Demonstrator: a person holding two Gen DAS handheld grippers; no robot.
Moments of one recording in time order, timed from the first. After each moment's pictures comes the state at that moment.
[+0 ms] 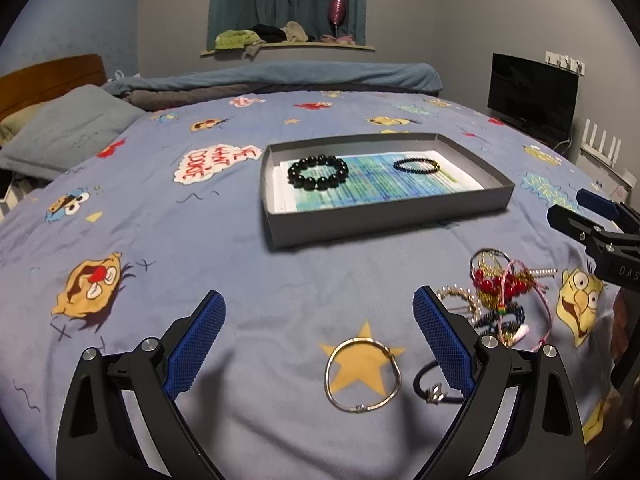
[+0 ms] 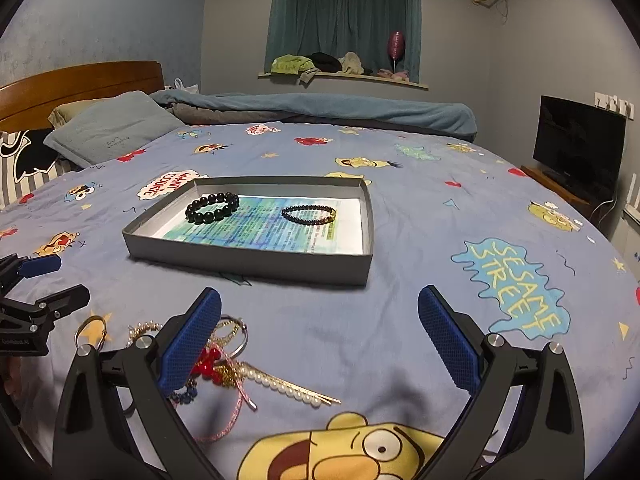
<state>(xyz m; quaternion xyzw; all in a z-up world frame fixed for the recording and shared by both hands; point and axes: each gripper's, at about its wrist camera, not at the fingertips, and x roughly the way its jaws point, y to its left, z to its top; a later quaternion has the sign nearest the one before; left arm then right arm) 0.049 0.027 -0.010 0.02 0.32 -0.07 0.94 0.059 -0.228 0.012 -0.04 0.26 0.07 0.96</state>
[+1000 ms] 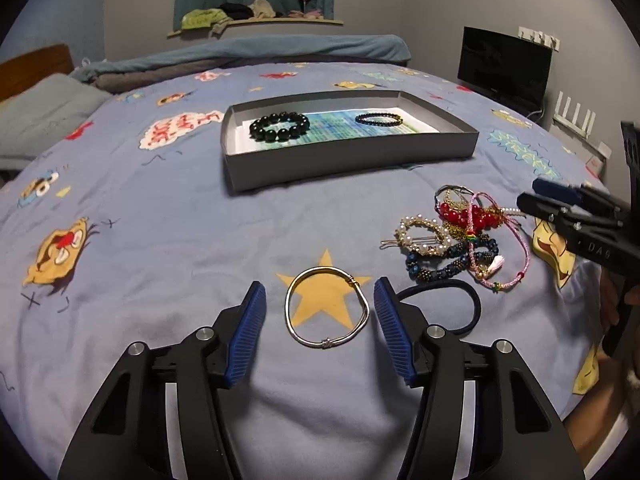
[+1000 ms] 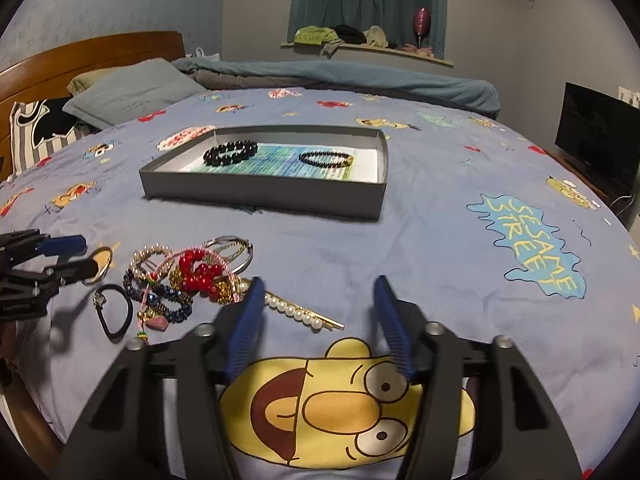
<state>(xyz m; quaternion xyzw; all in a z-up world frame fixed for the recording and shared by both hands) 0.029 0.022 -0.035 0.02 0.36 -0.14 0.92 0.044 -0.238 -0.022 -0.06 0.31 0.11 0.94</state>
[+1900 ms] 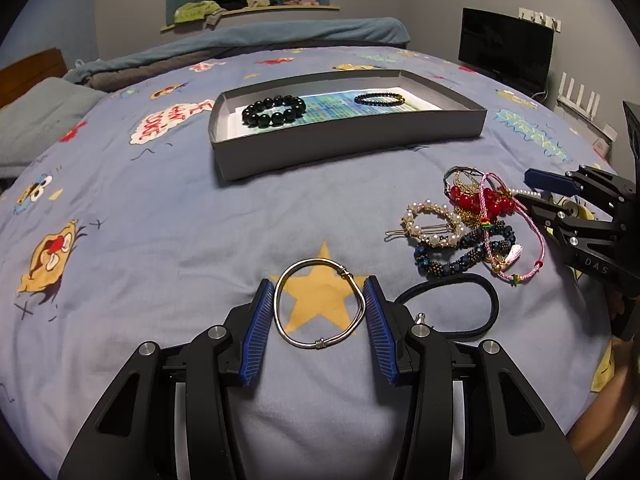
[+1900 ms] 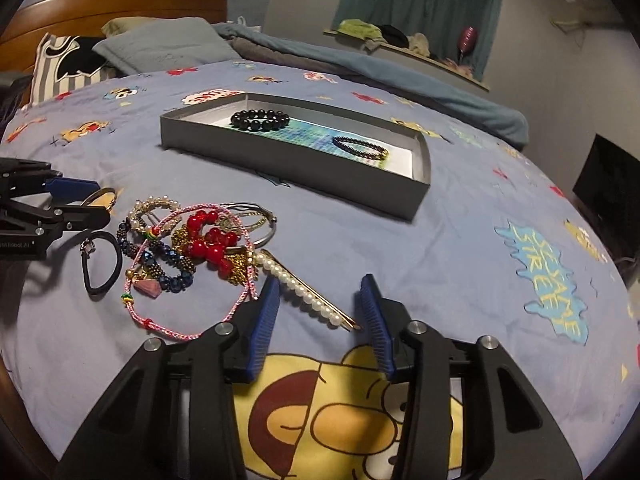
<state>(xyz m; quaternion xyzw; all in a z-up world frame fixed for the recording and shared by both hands) 0.039 0.010 -0.046 0.06 0.38 -0.13 0.91 0.050 -0.214 -0.041 -0.16 0.31 0.15 0.93</state>
